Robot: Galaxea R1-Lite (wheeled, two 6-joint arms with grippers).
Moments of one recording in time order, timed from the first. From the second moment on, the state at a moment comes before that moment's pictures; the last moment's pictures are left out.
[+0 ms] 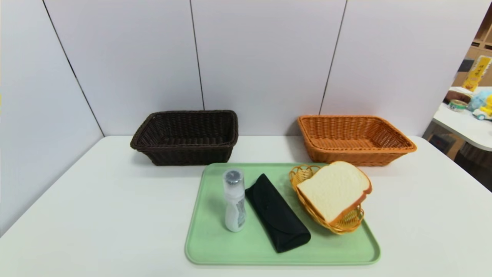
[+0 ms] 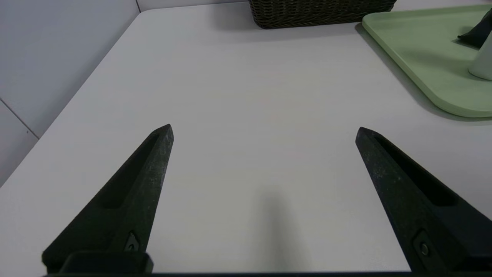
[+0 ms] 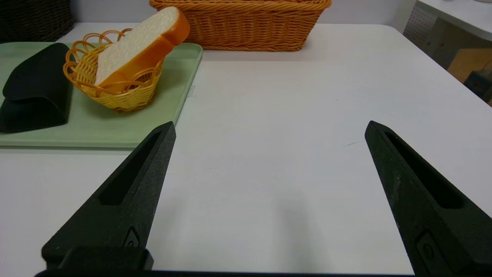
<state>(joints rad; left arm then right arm) 0.00 0.00 0.00 0.01 -0.03 0.04 0.00 0.00 0.00 0.00 0.00 -0.01</state>
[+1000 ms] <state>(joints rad) 0.00 0.01 -0.15 0.19 -0.07 0.06 0.00 0.02 -0.23 0.33 0.08 0.07</state>
